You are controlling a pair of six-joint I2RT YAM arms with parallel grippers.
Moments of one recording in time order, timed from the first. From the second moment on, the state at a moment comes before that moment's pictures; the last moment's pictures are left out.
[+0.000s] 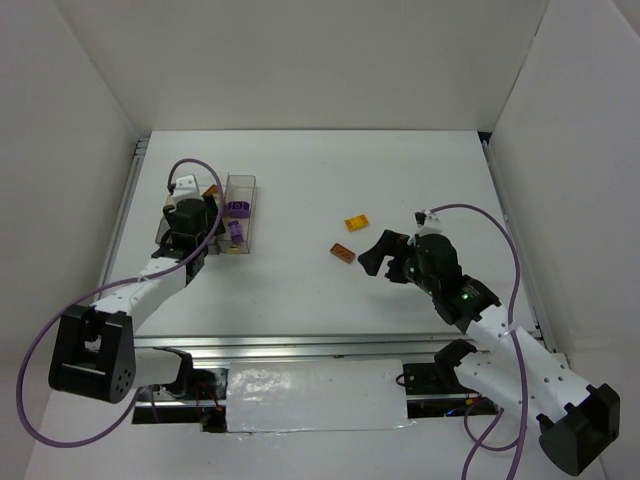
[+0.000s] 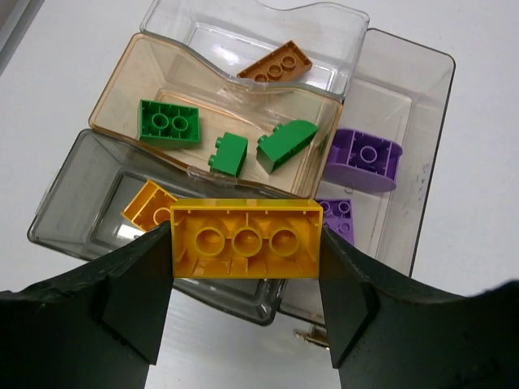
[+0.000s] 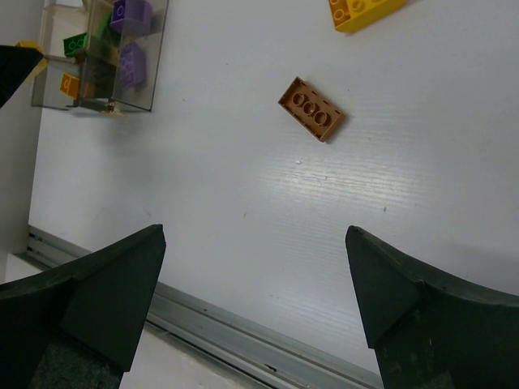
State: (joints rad) left arm -0.19 1.26 0.66 0.13 -0.43 -0.29; right arm 0.53 0.76 0.58 -0.30 0.03 0.69
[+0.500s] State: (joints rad) left arm -0.15 1.34 0.68 0.17 -0.39 -0.36; right arm 0.53 0.75 0.58 -0.30 0.01 0.68
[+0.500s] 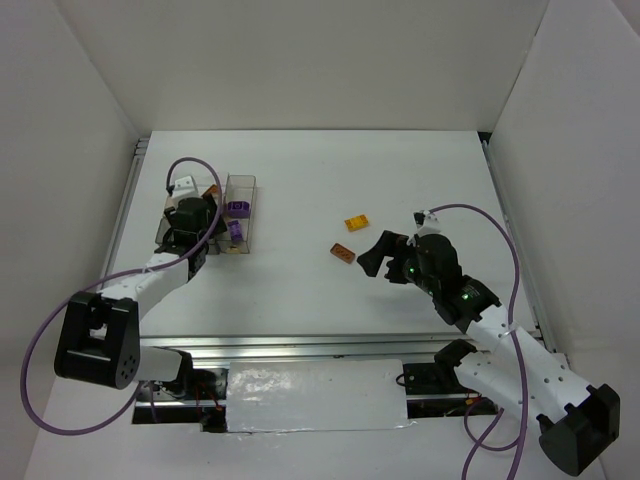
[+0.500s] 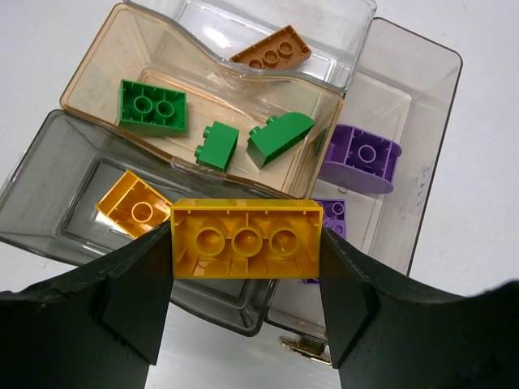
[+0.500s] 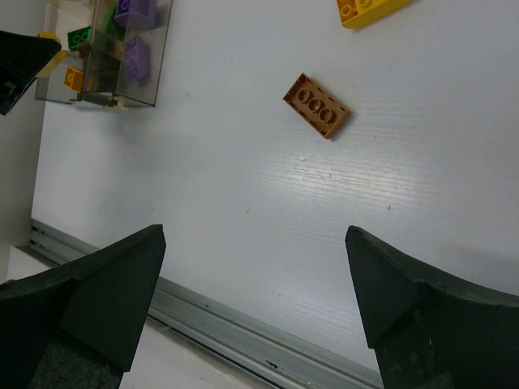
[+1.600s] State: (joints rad) left arm -0.28 1.19 0.91 -0.18 -0.37 -0.61; right arm 0.50 1.17 0.76 -0.36 0.22 0.77
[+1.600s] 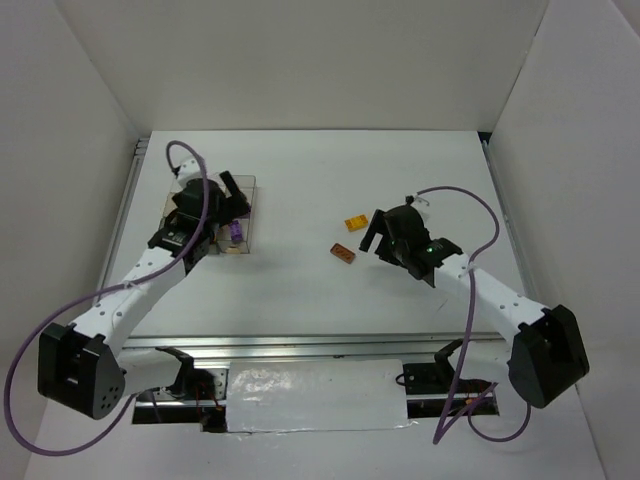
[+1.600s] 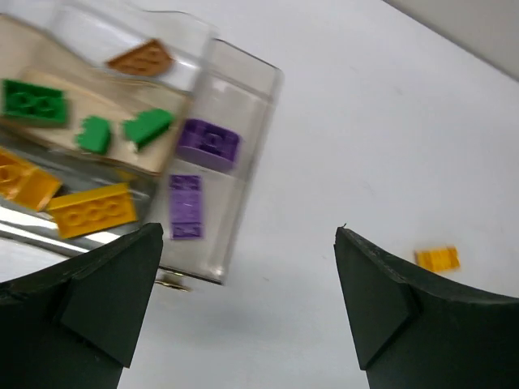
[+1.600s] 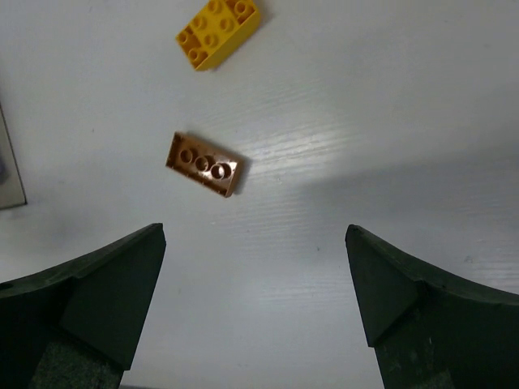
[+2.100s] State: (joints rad) left arm -0.59 1.96 1.57 -0.20 0.01 -0.17; right arm 0.49 0.73 0.70 -0.43 0.36 0.90
